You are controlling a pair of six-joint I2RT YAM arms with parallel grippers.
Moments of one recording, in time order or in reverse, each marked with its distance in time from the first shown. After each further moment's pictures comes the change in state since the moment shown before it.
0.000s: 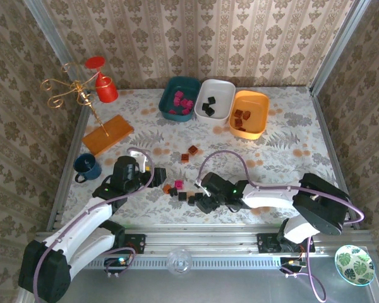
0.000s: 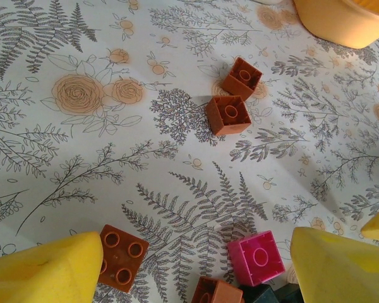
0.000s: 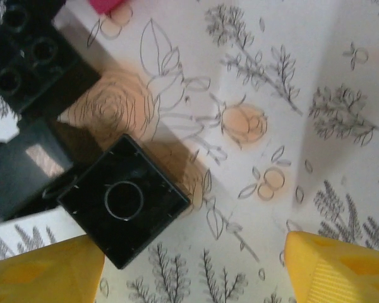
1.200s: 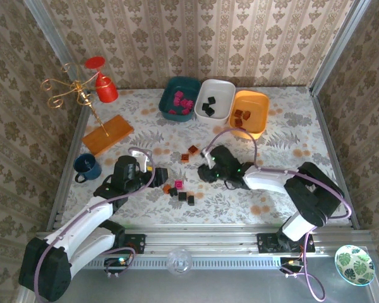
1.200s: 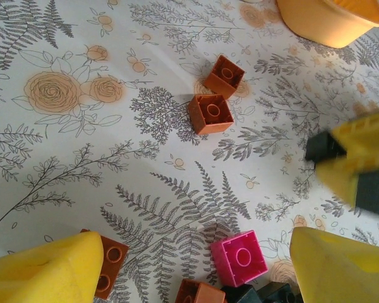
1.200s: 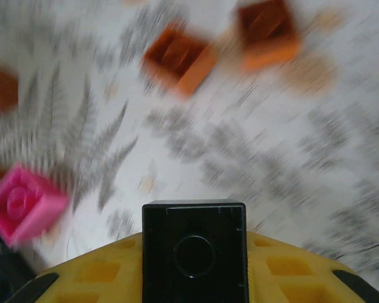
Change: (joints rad) left arm 0.000 0.022 -0.005 0.037 0.056 -0.020; right arm -0.303 0.076 0.101 0.237 -0.179 0.063
